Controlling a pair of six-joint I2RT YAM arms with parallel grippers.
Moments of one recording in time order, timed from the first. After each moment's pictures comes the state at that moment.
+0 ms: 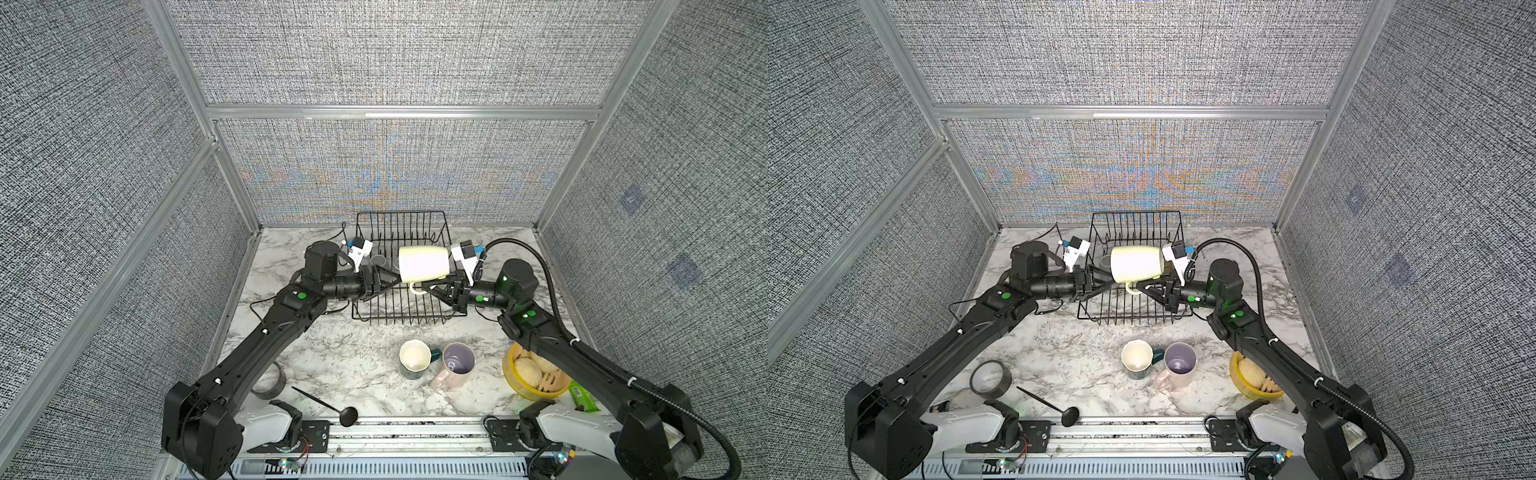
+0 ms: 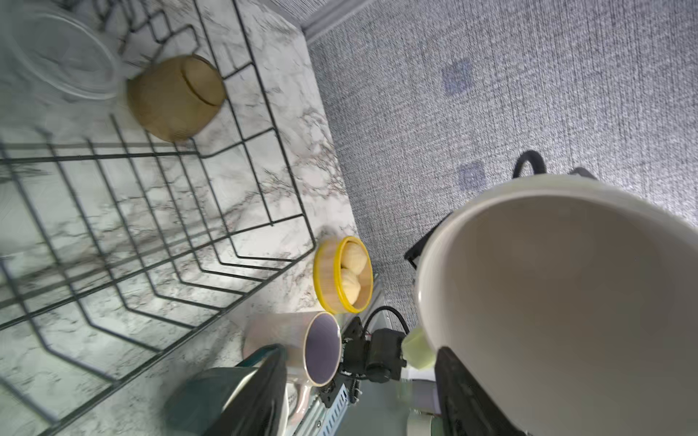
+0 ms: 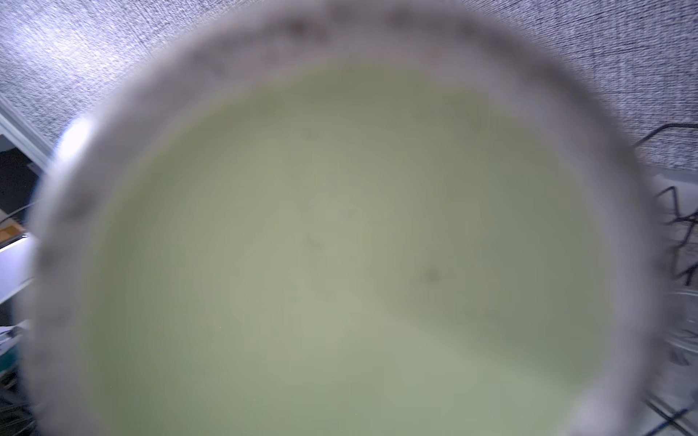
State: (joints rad) left arm -0.48 1.23 1.03 -0.25 0.77 -0.84; right arm 0.45 1.17 0.79 0.36 -0.87 0.46
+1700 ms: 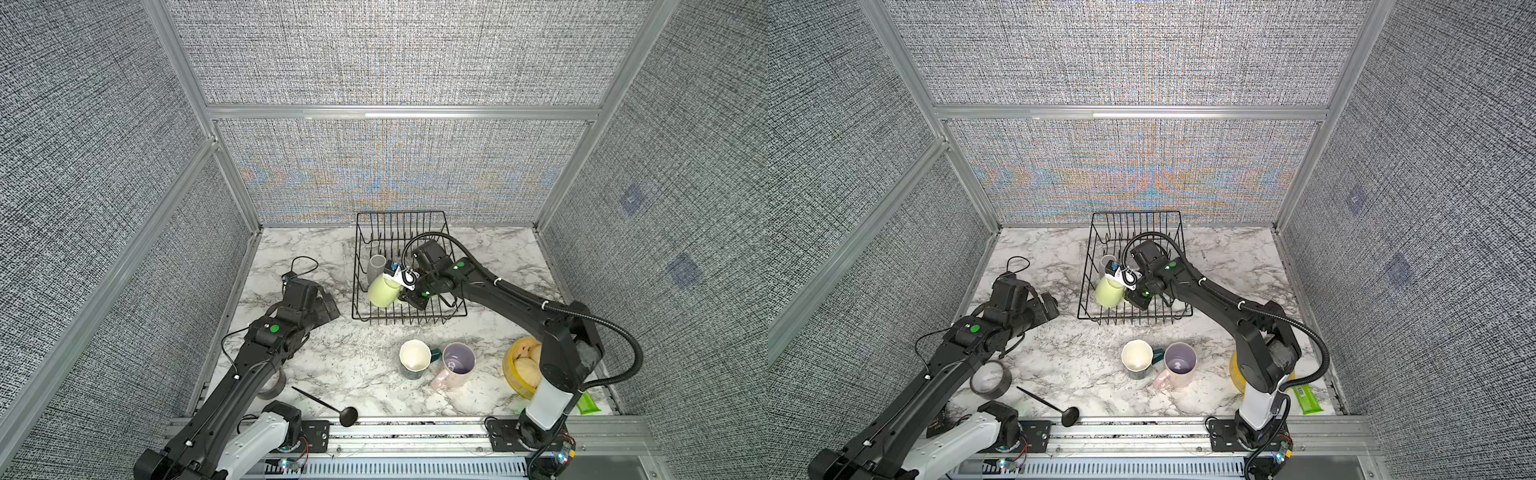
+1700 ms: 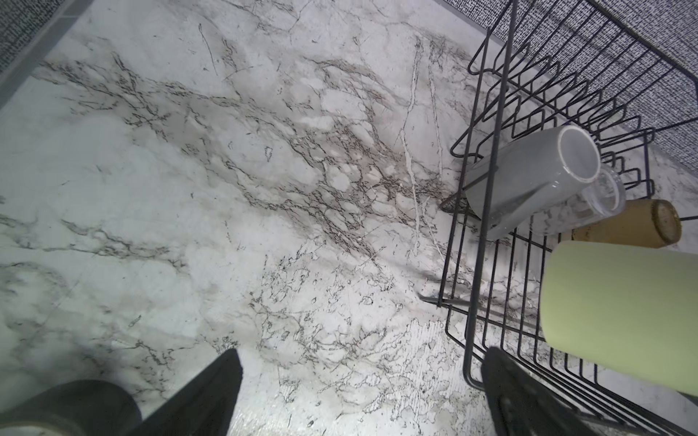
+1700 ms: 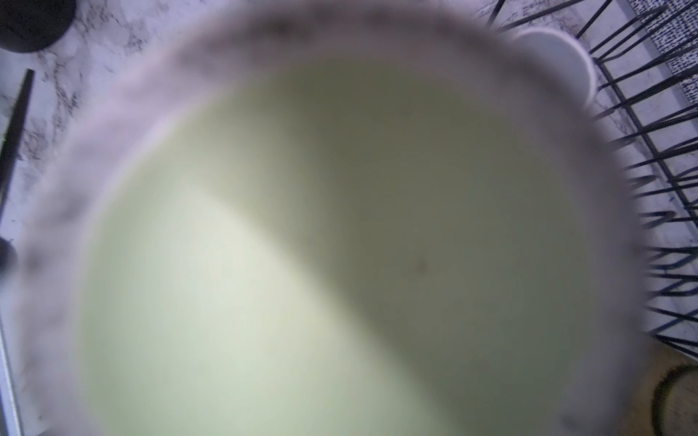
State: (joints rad) left arm -0.40 0.95 0.84 -0.75 -0.19 -0.70; right arm 0.69 1.78 1.47 -0.69 -0.22 -0.47
